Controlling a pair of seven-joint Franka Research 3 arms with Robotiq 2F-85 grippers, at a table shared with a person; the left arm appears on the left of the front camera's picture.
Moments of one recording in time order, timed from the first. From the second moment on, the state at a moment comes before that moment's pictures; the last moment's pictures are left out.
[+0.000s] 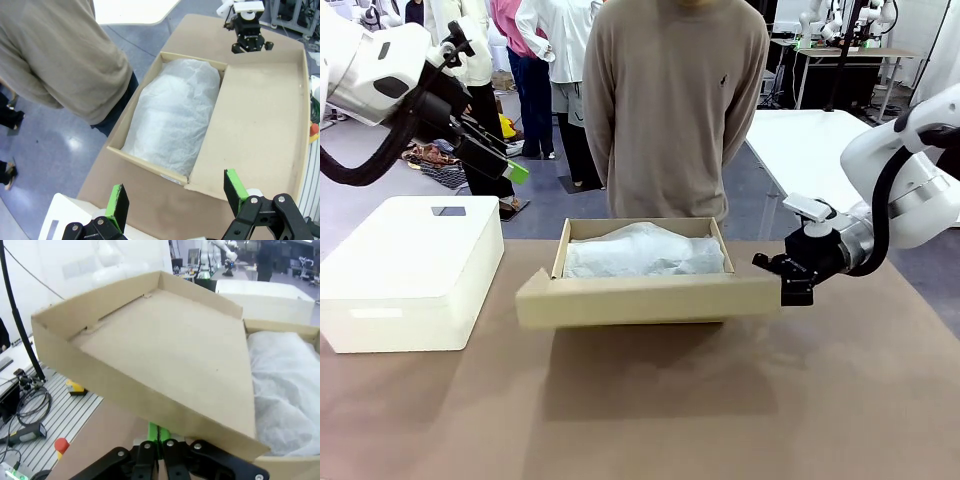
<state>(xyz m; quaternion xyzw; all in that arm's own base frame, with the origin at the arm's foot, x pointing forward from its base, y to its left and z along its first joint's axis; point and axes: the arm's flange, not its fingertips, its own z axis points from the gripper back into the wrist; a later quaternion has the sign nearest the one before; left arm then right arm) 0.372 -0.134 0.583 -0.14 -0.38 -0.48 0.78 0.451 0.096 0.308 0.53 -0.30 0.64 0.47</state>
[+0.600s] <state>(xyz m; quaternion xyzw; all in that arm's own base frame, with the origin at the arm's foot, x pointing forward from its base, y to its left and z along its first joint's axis) 0.372 -0.134 0.583 -0.14 -0.38 -0.48 0.78 0.451 0.089 0.325 0.54 -0.38 0.58 0.48</state>
